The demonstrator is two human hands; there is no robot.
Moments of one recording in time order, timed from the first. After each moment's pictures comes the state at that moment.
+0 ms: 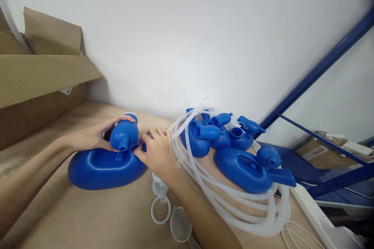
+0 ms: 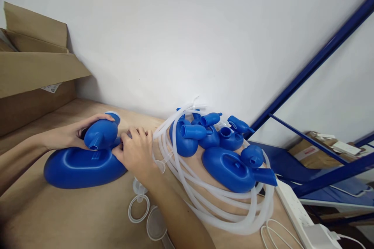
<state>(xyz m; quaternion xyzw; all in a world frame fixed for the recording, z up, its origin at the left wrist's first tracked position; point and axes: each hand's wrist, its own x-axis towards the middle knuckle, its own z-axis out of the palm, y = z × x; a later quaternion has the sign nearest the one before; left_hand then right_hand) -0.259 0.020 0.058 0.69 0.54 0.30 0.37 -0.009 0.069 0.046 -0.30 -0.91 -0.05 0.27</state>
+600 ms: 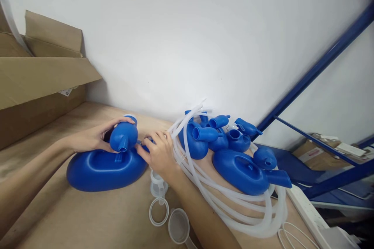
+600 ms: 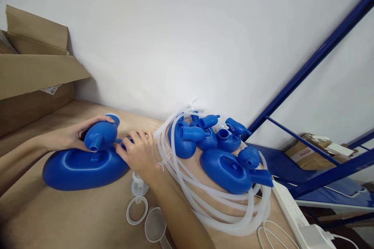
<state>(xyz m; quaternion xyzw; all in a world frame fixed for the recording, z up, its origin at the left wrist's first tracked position) -0.258 0.020 0.057 0.68 0.53 0.32 0.39 -0.001 0.084 0.028 -0.23 -0.91 -0.09 0.34</state>
